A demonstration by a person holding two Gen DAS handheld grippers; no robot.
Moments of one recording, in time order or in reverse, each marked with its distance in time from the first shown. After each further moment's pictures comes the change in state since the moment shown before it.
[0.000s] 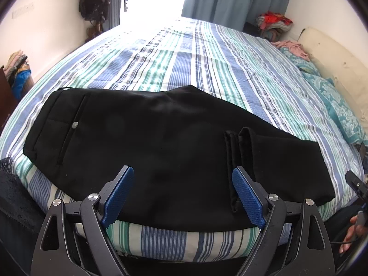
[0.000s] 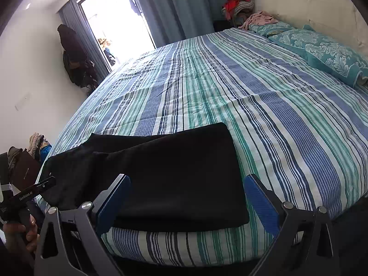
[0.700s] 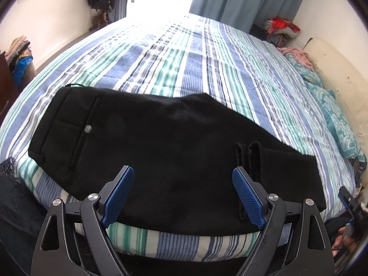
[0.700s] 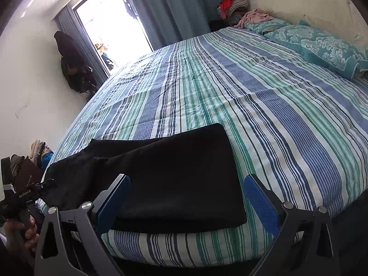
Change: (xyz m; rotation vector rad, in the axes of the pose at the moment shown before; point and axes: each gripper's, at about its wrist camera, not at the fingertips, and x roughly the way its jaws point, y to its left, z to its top) left arm -0.009 0.045 0.035 -0.090 0.030 -0.049; right arm -0.002 -0.009 0.003 0.050 -0.007 0.010
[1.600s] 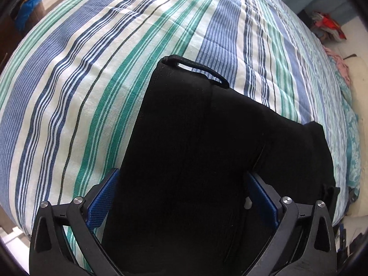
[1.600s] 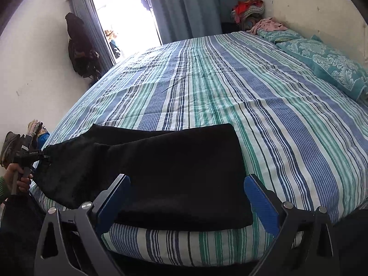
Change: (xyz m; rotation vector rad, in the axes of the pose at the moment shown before) left arm 0.109 0.194 0.060 -0.202 0.373 0.038; right arm 0.007 0.025 -0.006 -0.130 0.021 -0.026
